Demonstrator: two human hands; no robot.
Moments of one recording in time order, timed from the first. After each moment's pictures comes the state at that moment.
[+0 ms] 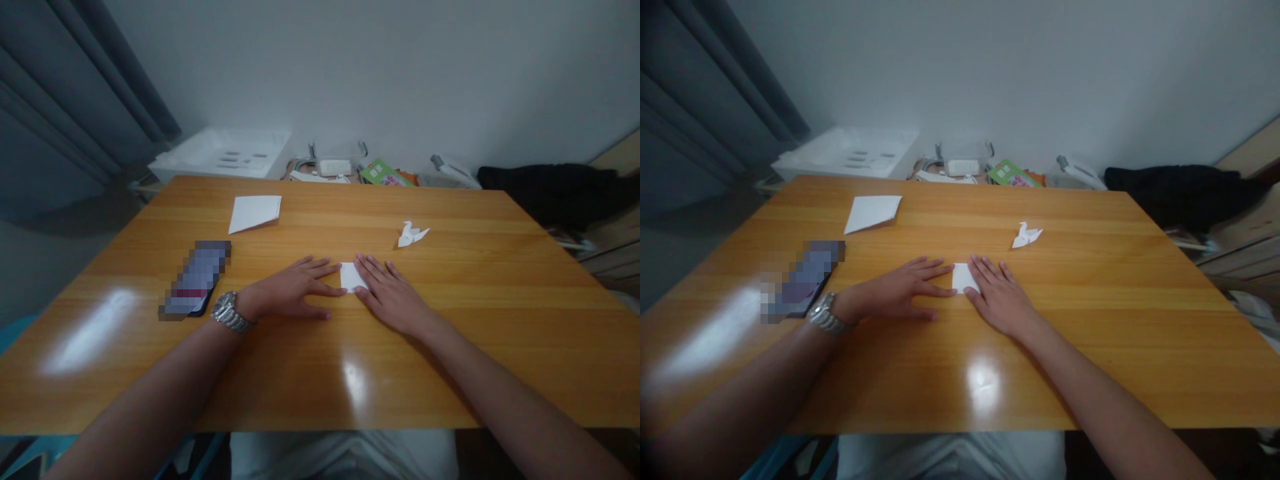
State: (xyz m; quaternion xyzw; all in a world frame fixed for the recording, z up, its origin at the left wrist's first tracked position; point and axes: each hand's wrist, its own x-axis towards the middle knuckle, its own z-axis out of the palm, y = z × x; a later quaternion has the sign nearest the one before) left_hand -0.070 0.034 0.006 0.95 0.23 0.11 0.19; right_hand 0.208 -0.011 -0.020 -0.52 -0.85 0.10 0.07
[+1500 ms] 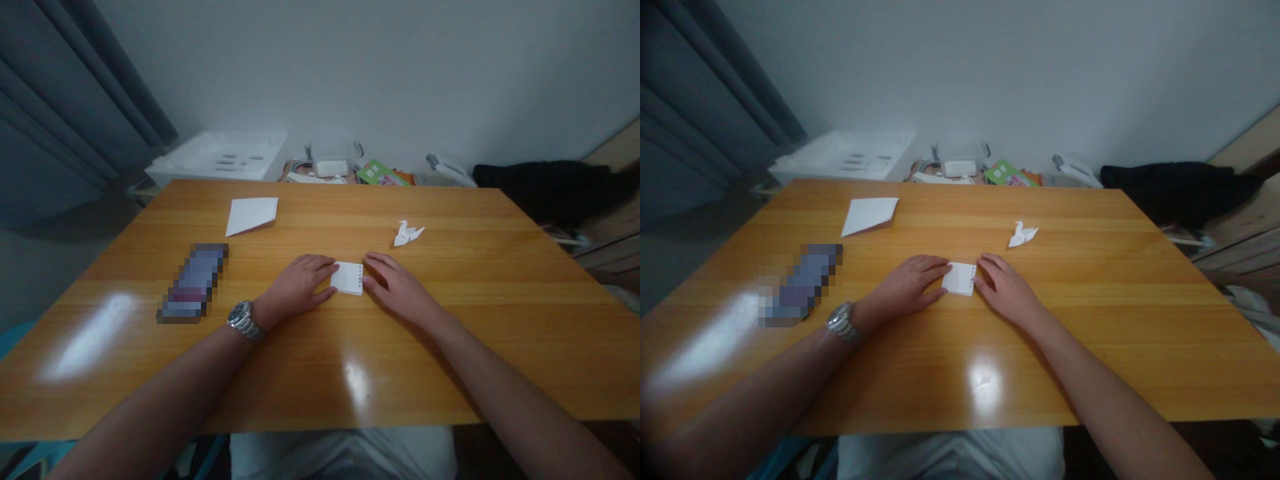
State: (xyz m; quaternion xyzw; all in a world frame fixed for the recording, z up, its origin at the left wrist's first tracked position) left_hand -0.045 0.029 -0.009 0.93 0.34 0.15 0.06; right_hand 0.227 0.003 -0.022 -0.51 -0.81 0.14 0.25
